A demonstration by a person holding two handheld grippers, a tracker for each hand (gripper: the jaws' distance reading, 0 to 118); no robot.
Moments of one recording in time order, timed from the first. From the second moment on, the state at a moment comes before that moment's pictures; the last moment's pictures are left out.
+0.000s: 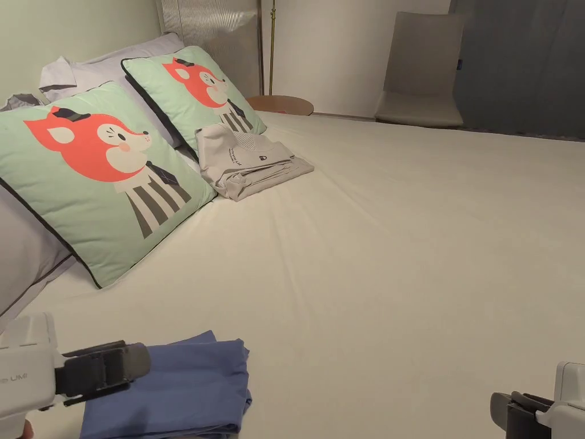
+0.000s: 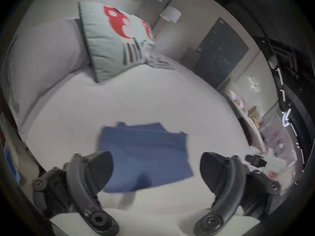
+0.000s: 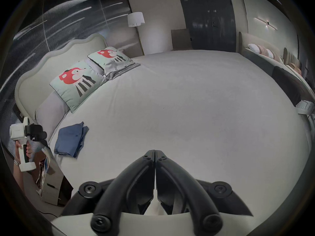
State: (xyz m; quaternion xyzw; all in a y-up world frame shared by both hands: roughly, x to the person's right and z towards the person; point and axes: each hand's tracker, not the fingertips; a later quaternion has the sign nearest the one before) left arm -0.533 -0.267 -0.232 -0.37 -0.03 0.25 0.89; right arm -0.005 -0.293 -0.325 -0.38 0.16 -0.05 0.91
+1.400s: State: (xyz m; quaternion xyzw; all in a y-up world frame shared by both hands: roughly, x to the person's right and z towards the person) left arm -0.186 -0.156 -0.269 0.05 0.03 0.00 1.00; right arm 0.102 -0.166 -0.261 0.05 -0.05 0.05 1.00
